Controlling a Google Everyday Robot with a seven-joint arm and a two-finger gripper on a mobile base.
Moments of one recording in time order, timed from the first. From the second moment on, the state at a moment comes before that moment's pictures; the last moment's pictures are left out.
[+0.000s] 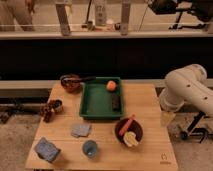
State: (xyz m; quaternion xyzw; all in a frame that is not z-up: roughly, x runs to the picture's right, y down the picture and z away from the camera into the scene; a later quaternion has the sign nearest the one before) arm 0.285 0.105 0.684 -0.28 0.02 0.02 0.96
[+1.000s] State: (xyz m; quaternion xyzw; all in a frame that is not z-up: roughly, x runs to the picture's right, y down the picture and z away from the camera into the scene) arm 0.255 0.121 0.692 -0.28 0.01 -0.03 0.96
